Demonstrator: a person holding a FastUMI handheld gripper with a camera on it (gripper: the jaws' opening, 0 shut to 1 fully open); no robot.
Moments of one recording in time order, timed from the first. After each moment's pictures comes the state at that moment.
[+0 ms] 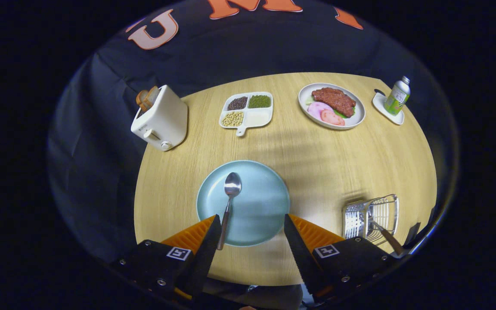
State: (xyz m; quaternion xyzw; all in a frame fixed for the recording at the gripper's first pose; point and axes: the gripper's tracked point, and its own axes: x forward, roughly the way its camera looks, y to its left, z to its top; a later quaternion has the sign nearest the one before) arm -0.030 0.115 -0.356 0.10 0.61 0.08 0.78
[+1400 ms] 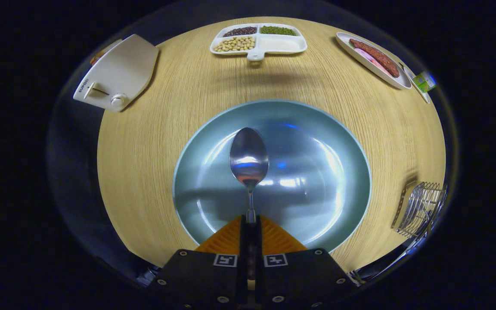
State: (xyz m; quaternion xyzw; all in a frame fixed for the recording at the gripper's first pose) arm -0.049 0.182 -0.473 0.06 0.74 0.04 0.67
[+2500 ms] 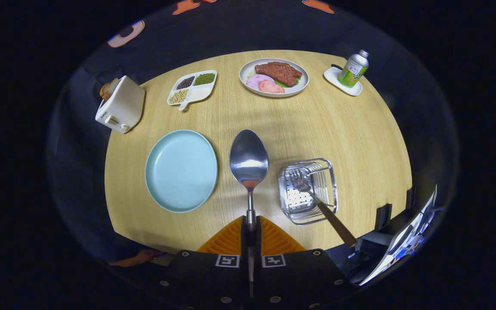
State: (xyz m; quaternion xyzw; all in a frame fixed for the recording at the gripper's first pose) arm -0.097 -0.032 -0.348 0.05 0.68 -0.01 0.73
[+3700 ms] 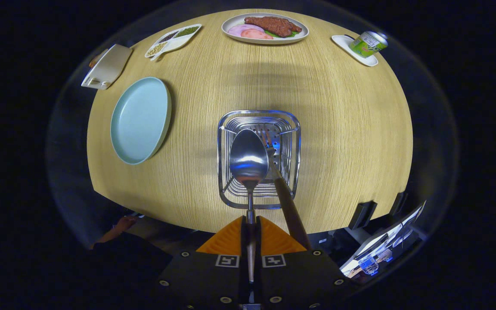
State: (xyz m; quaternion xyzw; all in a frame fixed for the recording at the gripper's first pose) arm -0.144 -0.099 -0.381 -0.01 0.80 0.05 0.60
